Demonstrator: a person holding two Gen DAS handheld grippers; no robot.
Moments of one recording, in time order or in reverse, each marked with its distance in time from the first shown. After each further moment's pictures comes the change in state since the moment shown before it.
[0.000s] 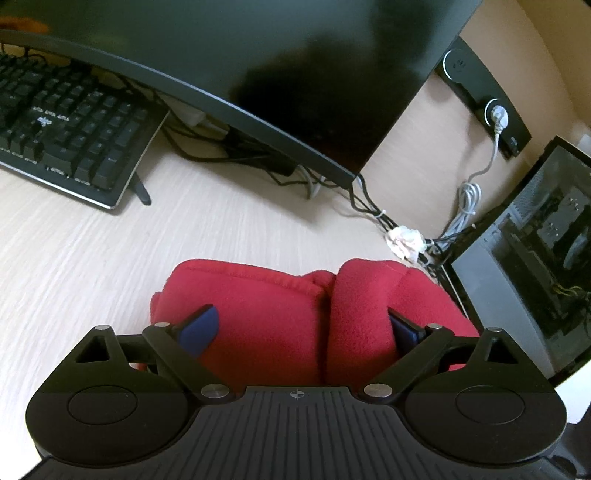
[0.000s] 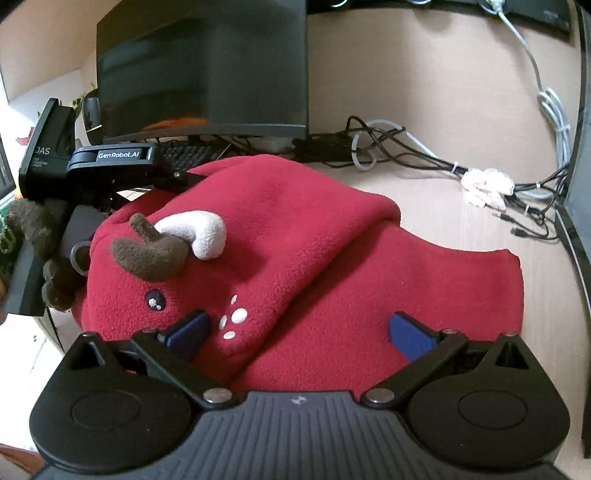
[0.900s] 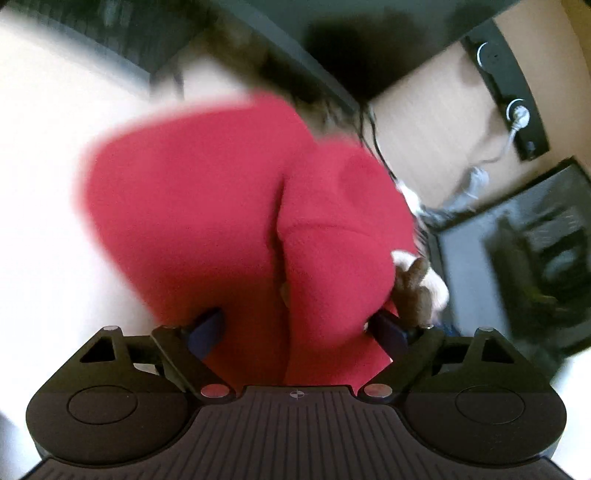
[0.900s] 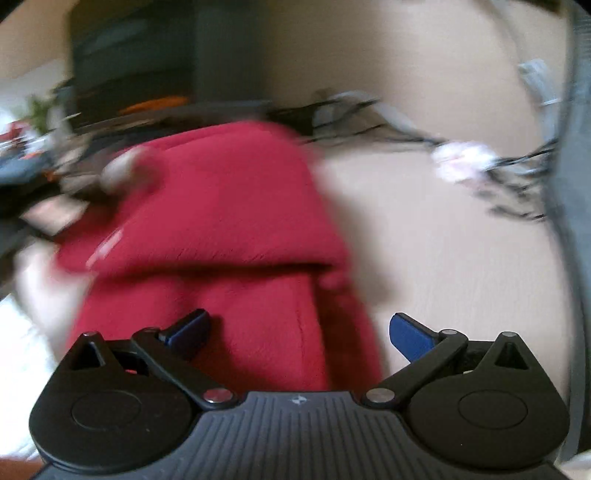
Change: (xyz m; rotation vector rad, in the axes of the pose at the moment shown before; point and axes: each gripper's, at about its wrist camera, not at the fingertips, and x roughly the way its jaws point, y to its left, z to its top) left arm -0.041 -0.023 -0.019 -0.192 0.143 0.064; right arm 0.006 -0.007 0.000 0.022 0.110 0.043
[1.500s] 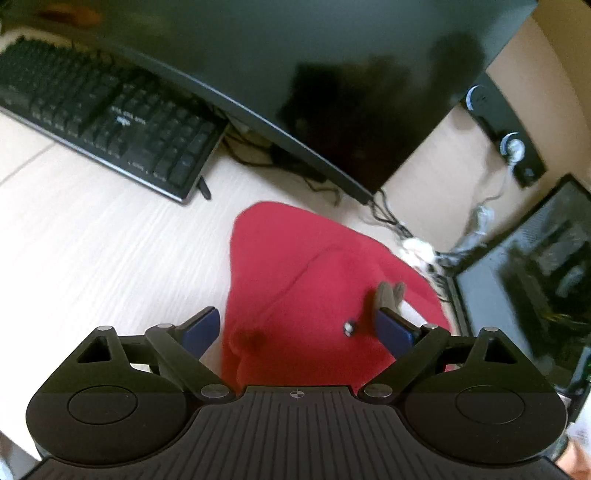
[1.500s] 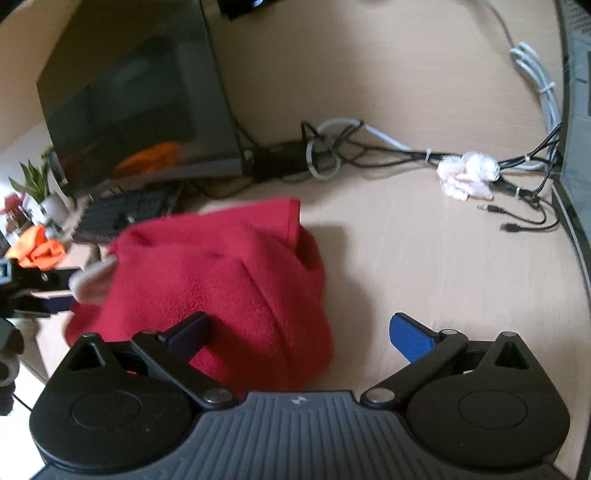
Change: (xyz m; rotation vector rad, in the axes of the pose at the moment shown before) left arm -0.030 0.012 0.022 0.088 -0.140 0.044; right arm 0.017 -0.041 0.055 0.196 -0.083 -0.027
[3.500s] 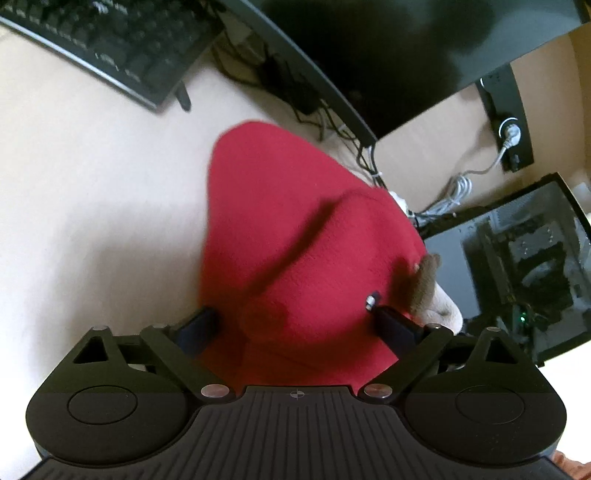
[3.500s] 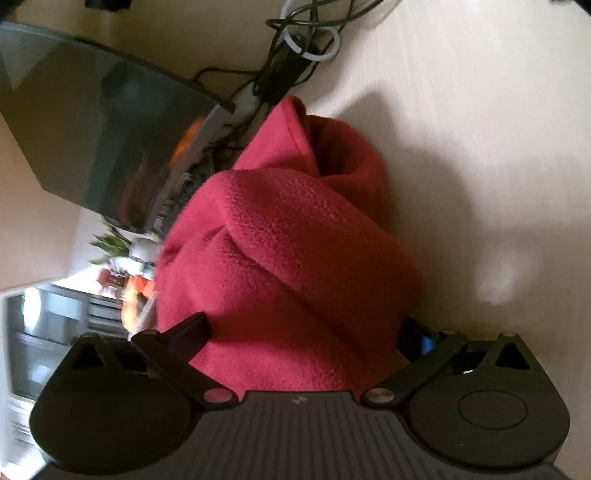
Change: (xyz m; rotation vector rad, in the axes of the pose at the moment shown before) left arm 0.063 0.049 -0.014 -0.144 0.248 -0.246; right arm 0.041 -0.050 0.005 0.560 0.322 0.472
